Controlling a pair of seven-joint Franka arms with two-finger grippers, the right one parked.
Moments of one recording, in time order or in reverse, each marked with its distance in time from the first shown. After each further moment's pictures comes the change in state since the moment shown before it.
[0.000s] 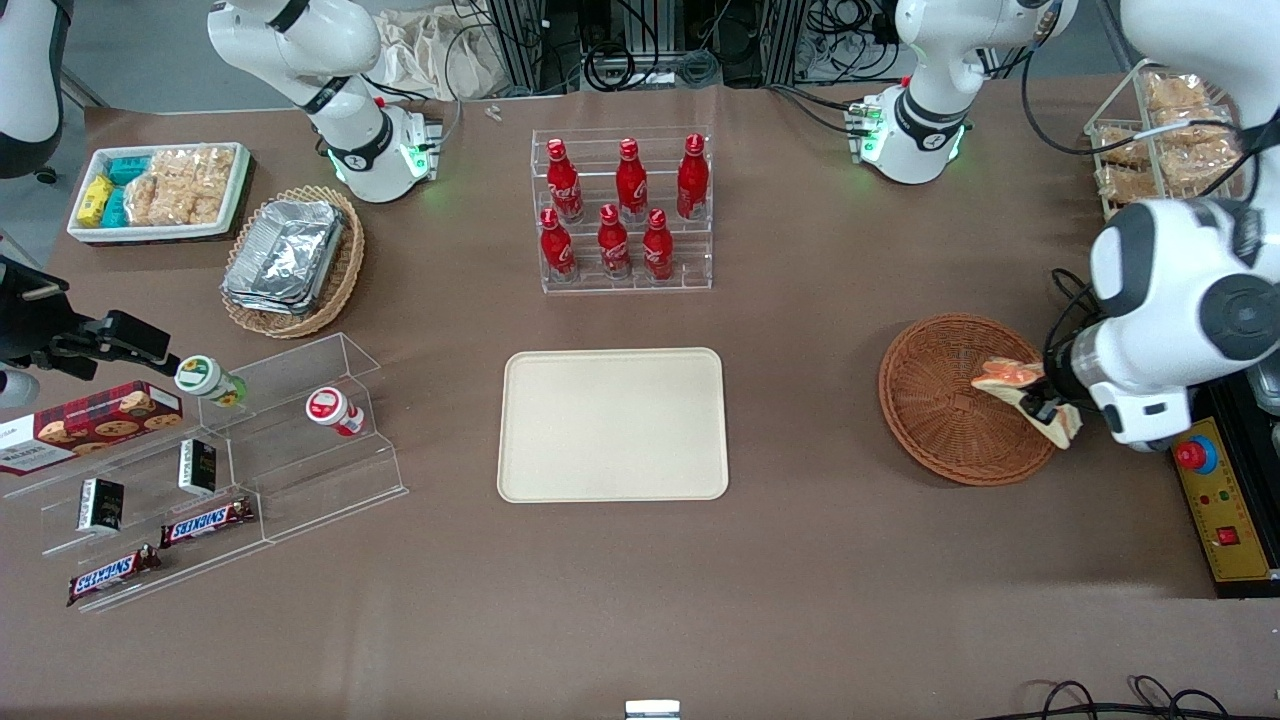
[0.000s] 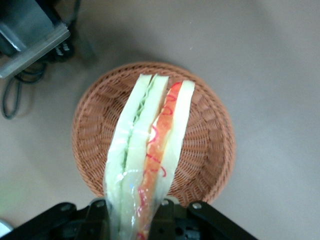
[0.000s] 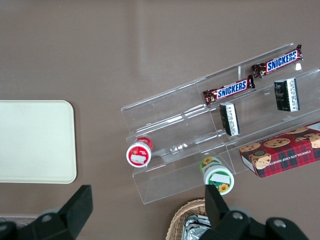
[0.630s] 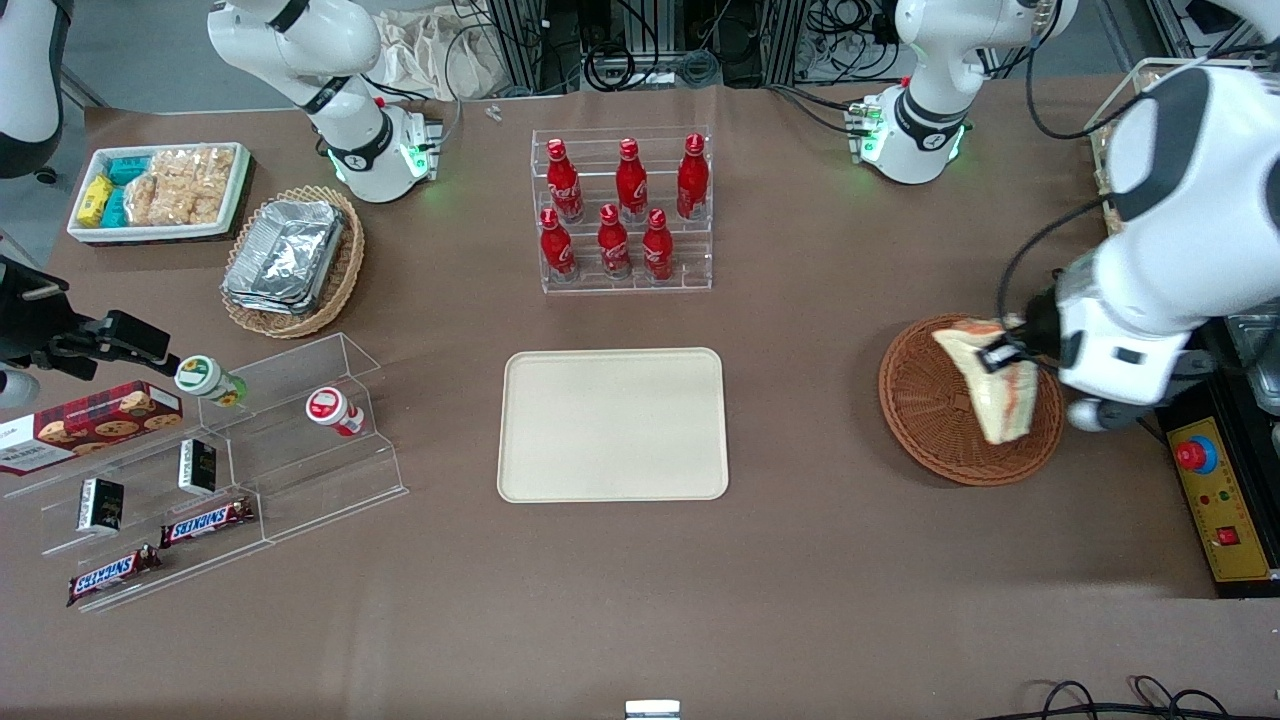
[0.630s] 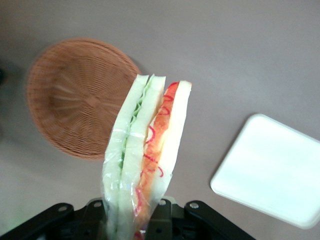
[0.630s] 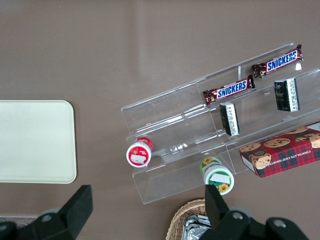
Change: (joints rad) arm -0.009 0.017 -0.238 0.304 -0.102 -0.220 0.322
